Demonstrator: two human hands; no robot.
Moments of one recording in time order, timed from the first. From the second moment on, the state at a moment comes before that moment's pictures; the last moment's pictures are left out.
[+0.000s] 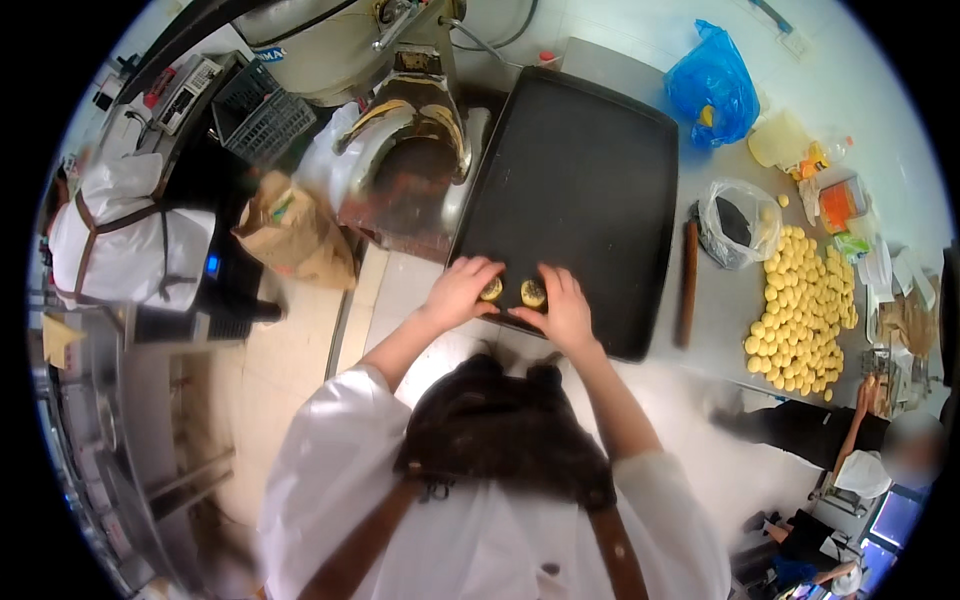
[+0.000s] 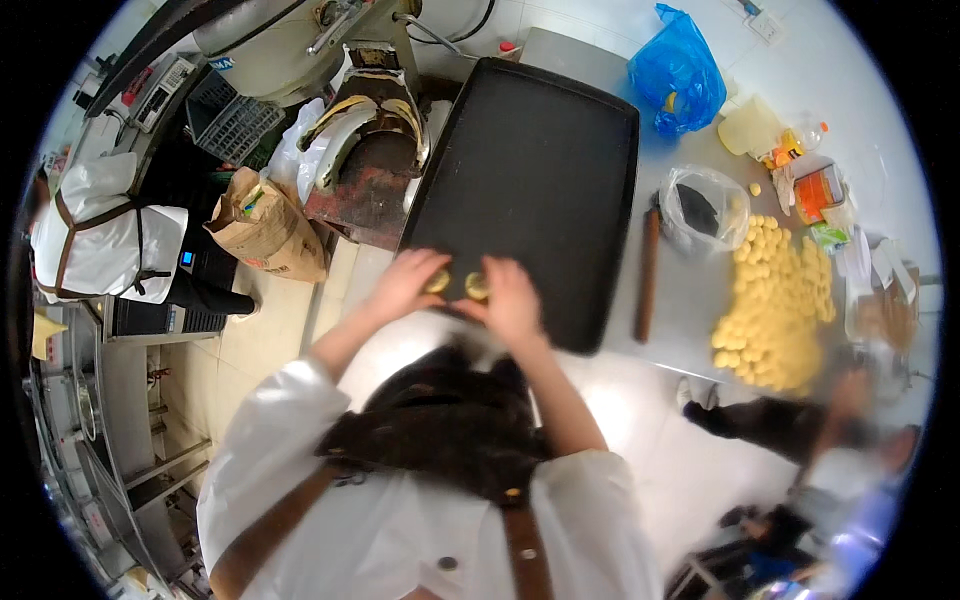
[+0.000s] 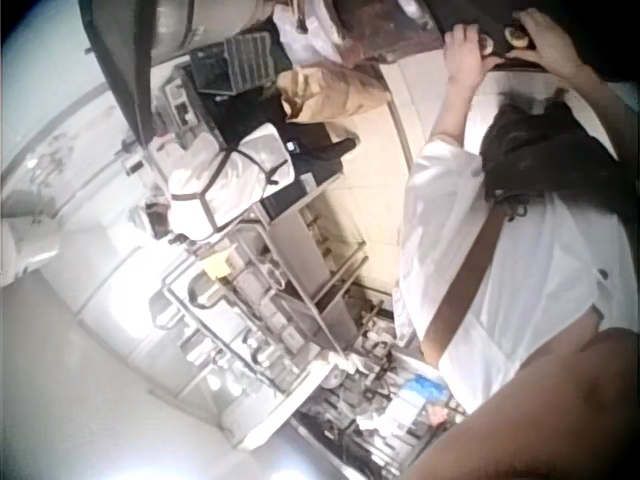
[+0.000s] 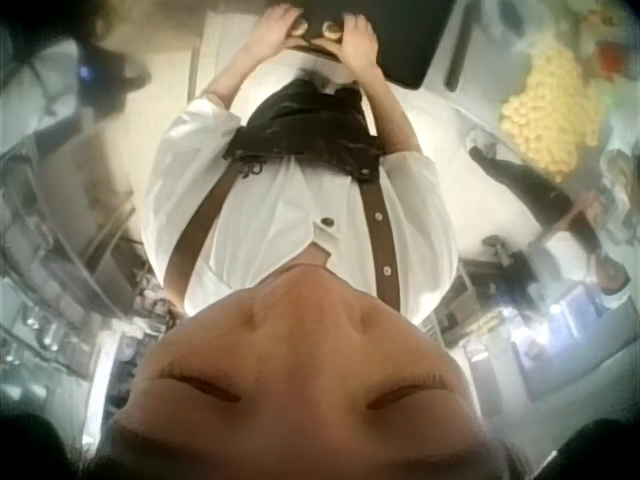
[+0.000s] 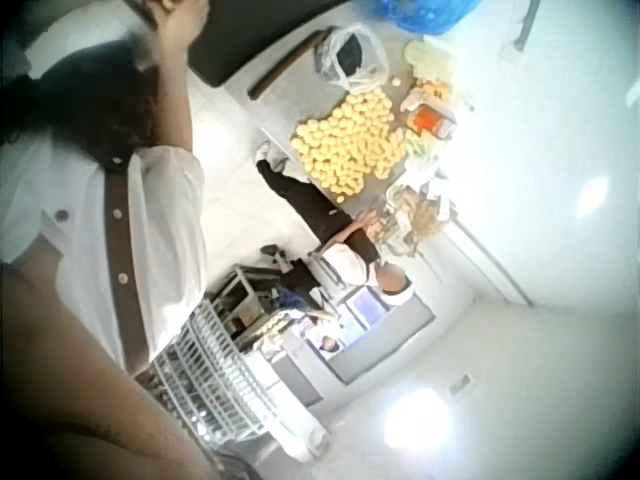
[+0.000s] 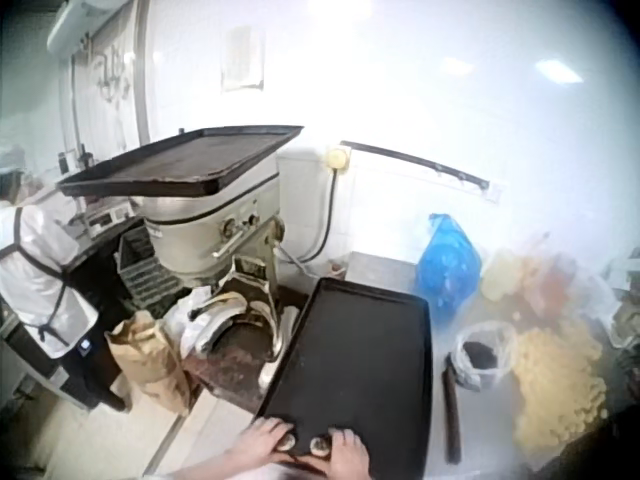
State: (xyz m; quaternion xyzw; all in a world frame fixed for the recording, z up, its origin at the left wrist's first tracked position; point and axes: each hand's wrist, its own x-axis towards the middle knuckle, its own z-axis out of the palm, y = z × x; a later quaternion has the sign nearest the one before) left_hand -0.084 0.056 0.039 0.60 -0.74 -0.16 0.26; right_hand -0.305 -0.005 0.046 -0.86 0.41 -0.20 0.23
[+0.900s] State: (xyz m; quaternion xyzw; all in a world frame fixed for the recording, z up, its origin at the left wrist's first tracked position) left_hand -0.278 -0.026 0.109 0.57 -0.72 -0.21 0.34; right_hand -0.676 -0.076 0.057 -0.66 0.66 -0.34 0.13
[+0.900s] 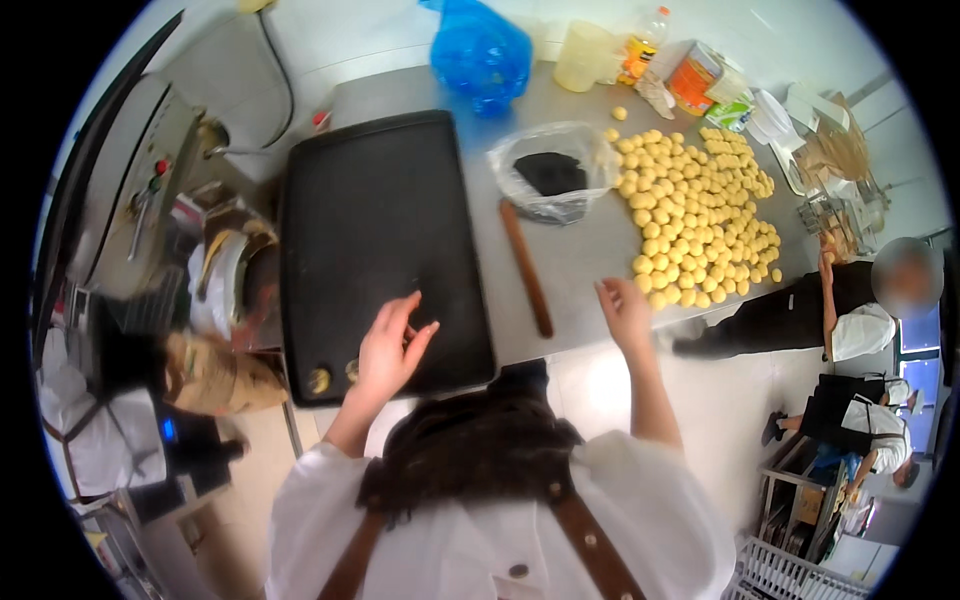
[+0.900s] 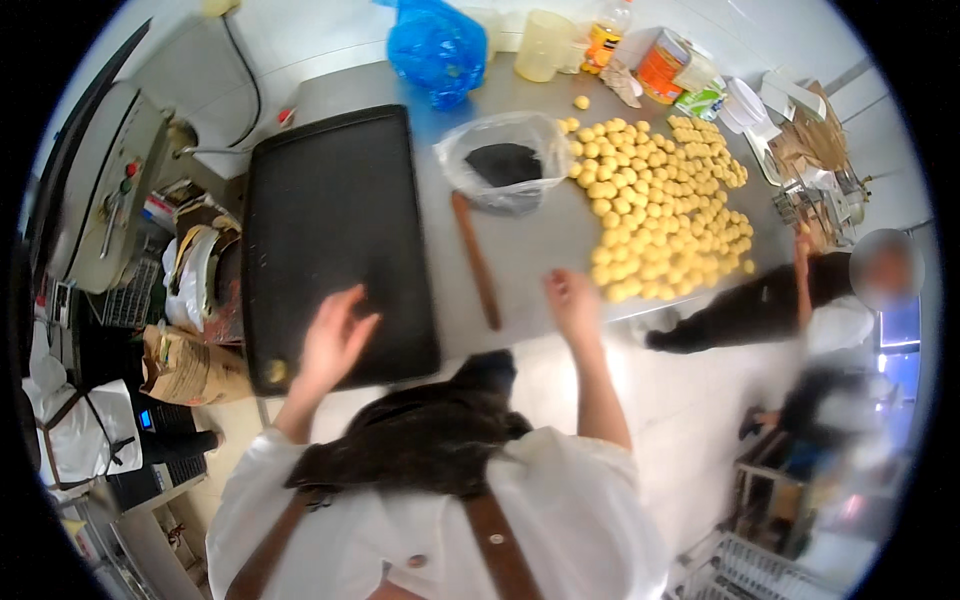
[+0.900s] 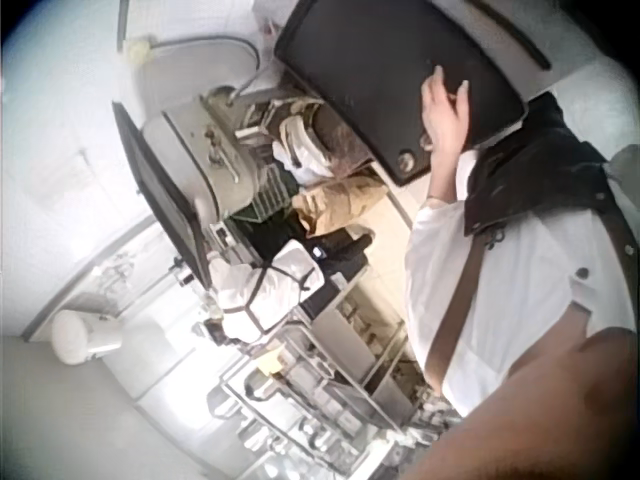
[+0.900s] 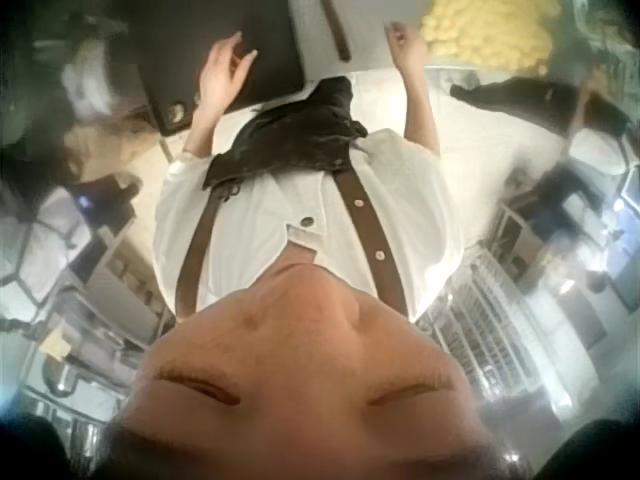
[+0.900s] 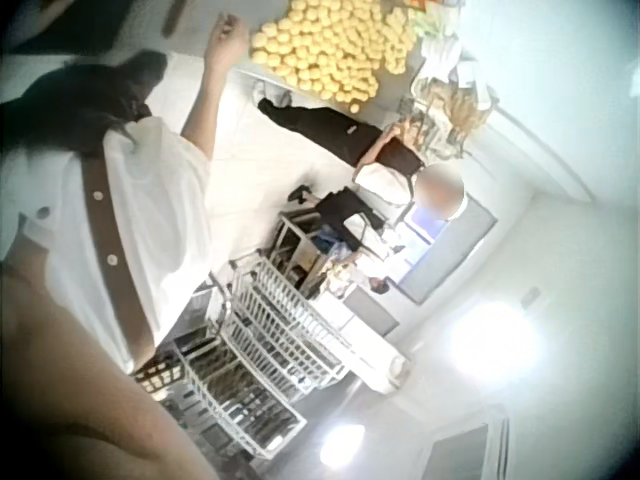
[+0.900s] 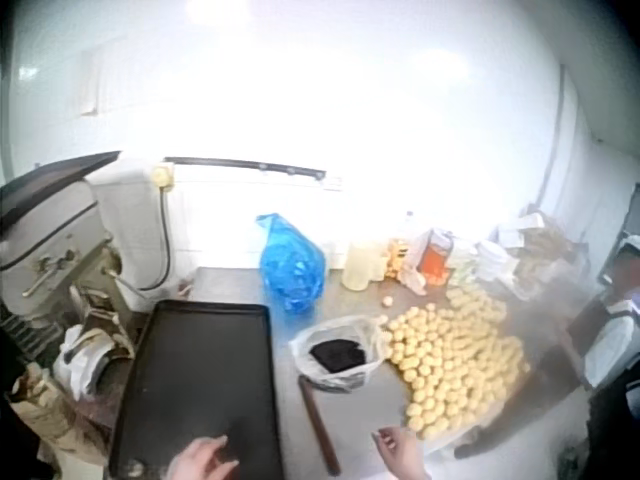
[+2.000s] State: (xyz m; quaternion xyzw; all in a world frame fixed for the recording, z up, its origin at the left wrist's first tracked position) left_hand -0.688 -0.203 0.014 0.45 -0.82 -0.33 0.11; right_hand -0.926 -0.099 0.102 -0.29 0.51 -0.58 0.57
